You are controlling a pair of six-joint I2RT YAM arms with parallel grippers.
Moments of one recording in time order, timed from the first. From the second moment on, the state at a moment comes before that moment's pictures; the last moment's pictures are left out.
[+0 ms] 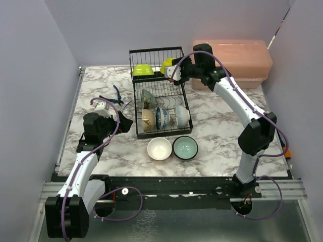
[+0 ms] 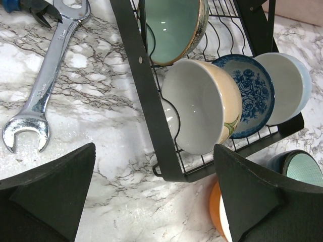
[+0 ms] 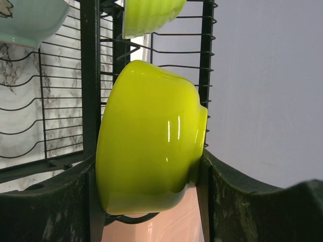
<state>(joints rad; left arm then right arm) -0.02 0.87 0.46 0.01 0.40 -0.34 0.47 1.87 1.88 -0.47 -0.45 -1.41</state>
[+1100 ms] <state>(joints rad) -0.02 0.87 0.45 0.01 0.40 -0.34 0.52 1.87 1.86 -0.49 -0.33 -1.48</state>
